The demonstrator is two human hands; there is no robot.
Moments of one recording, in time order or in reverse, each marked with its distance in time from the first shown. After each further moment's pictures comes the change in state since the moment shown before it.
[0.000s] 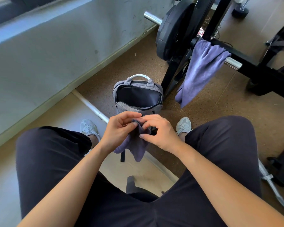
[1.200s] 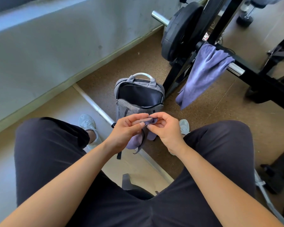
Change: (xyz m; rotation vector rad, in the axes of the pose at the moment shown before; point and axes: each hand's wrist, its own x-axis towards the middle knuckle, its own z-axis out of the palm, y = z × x) left_hand 0.000 -0.016 0.017 -0.323 -0.055 -0.199; right_hand -0.005 -0.011 -0.004 0.539 0.176 0.398
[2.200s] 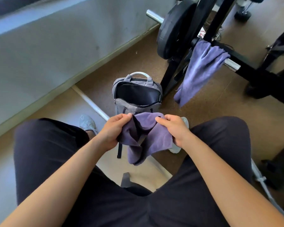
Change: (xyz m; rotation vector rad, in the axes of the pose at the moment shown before) left_hand -0.003 0.016 -0.006 0.081 0.266 -0.240; right_hand 0.006 -0.011 -0.028 -0.002 0.048 0.444
